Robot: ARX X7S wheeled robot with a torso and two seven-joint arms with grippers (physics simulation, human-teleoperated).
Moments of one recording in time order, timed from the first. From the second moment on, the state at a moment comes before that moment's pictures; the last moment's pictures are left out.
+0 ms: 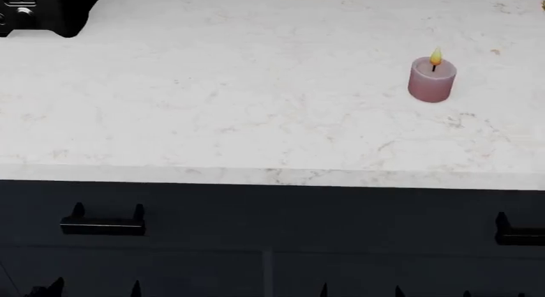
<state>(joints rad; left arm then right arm) 0.00 -0.07 0.09 0.01 -0.07 0.00 -0.07 0.00 0.07 -0.07 0.01 0.09 -0.03 0.08</state>
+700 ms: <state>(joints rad) 0.00 -0.11 0.14 0.01 -0.11 0.01 -0.12 0.00 0.11 -0.11 0.00 0.14 -0.03 0.12</state>
